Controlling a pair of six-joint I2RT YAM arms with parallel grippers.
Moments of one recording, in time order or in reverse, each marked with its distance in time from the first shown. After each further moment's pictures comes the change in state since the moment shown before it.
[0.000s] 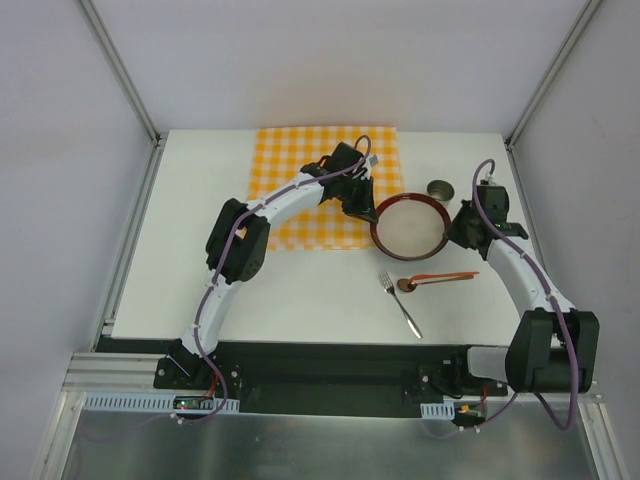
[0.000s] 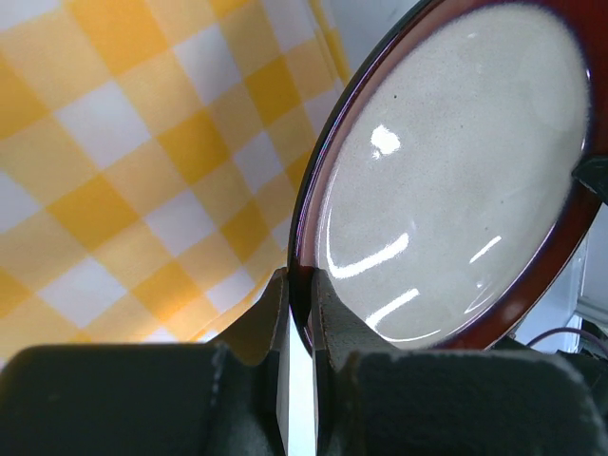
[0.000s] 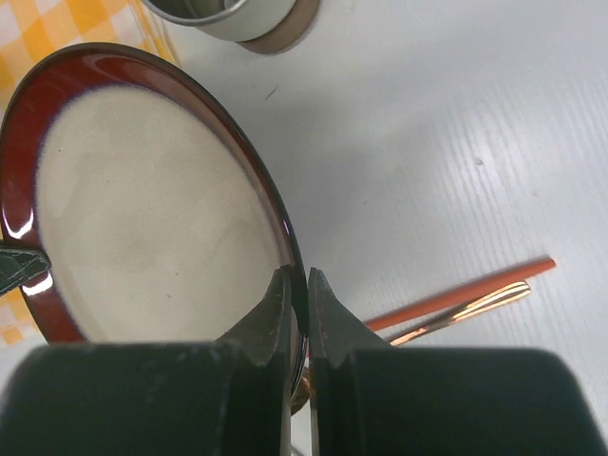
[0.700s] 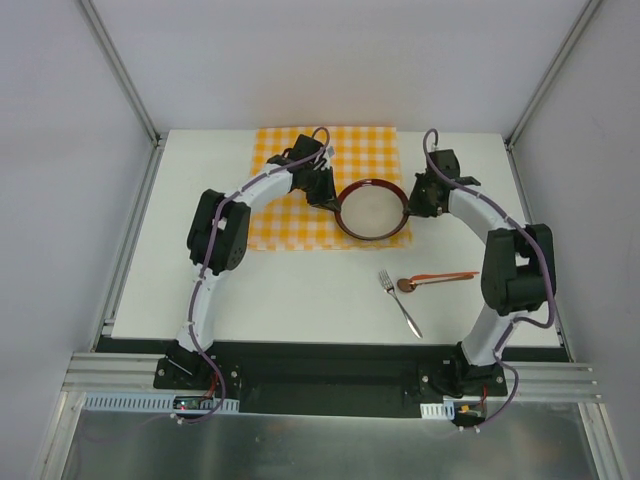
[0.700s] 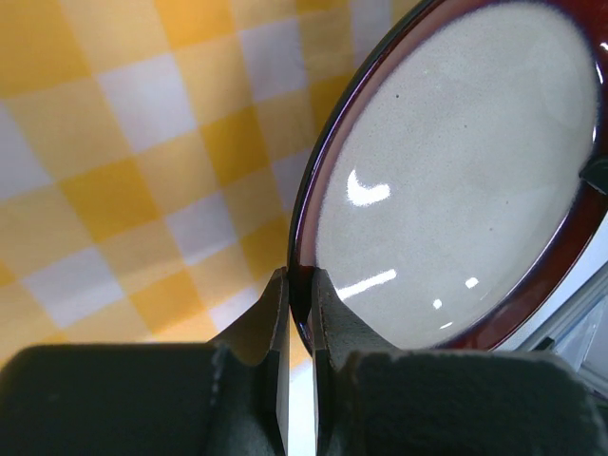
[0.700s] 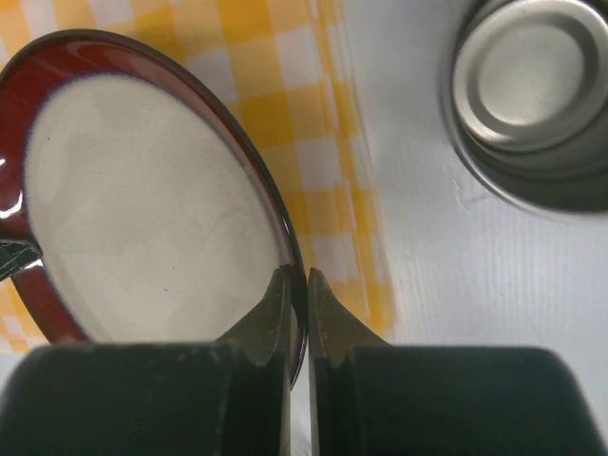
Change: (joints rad) left arm 0.190 -0.033 -0.111 -0.008 -0.040 0.024; right arm 0.171 0.498 0.390 0.004 -0.080 -0.020
